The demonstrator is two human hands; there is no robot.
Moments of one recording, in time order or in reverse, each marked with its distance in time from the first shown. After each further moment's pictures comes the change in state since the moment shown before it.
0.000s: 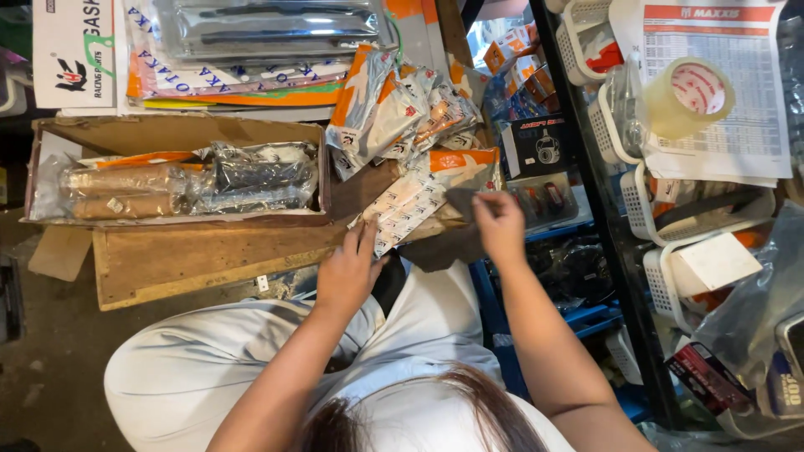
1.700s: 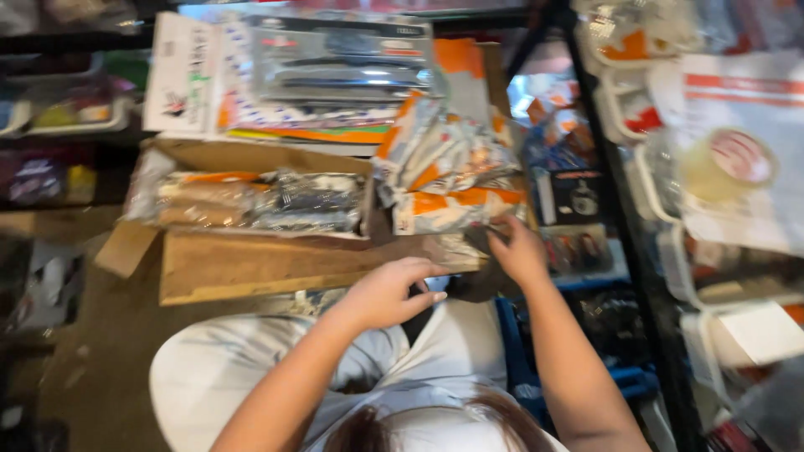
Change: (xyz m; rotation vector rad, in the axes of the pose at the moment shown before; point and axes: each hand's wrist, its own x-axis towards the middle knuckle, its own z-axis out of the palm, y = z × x) left_hand 0.050 0.002 -0.127 -0.816 -0.342 0.098; right_hand 0.043 -0.013 0.007 -0.515 -0.380 0.114
